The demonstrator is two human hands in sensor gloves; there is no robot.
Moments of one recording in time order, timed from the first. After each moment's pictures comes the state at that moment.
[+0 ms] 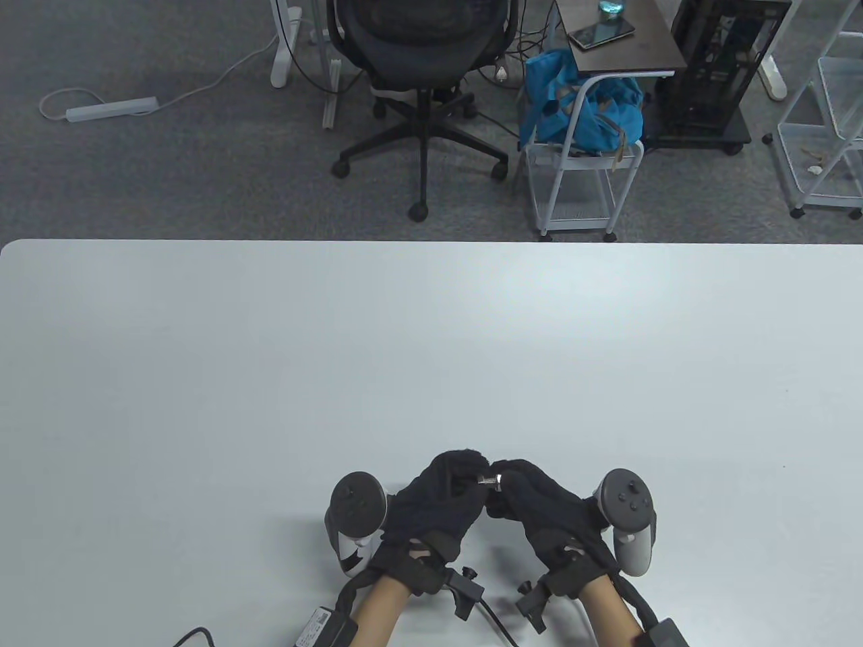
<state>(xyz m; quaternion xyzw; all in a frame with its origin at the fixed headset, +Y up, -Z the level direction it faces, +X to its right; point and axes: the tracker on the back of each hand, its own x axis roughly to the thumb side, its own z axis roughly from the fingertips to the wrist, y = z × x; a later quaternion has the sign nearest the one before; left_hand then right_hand) -0.079 -0.747 -0.199 -0.03 -0.12 0.66 0.74 0.150 -0.753 -0.195 0.09 0.11 0.73 0.66</state>
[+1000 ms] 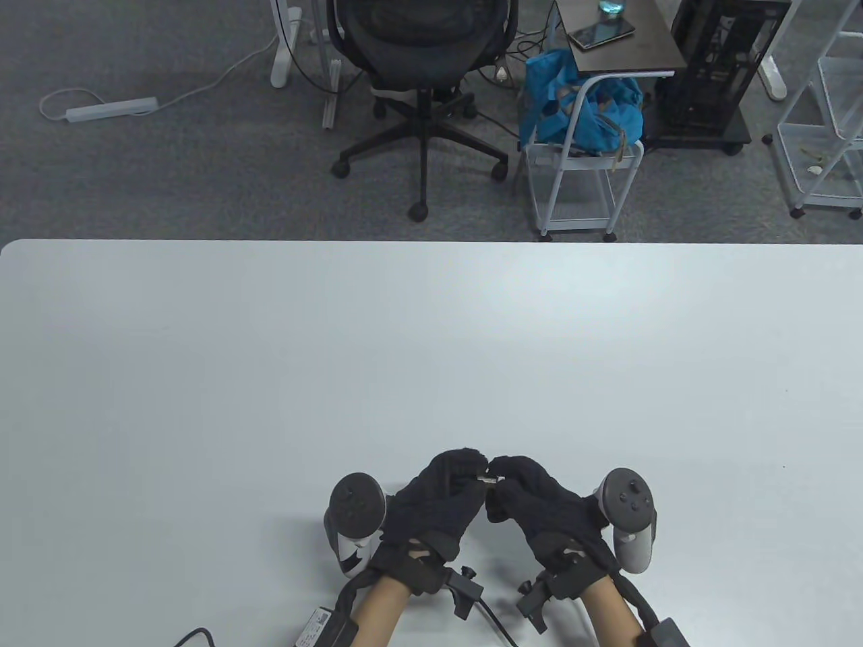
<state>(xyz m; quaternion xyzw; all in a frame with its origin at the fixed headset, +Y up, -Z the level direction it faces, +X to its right) -0.080 -0.747 -0.199 -0.03 -0.12 0.66 0.74 0.151 -0.746 -0.196 0.11 0.08 0.73 0.67</state>
